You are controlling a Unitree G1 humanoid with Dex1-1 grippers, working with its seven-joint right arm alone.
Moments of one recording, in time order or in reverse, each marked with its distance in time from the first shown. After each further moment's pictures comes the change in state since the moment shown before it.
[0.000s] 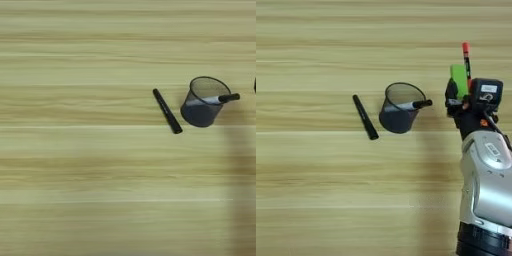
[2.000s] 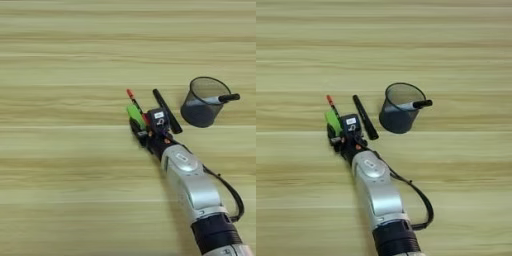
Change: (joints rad) arm -0.020 0.250 0.559 0.422 -0.126 -0.189 0.029
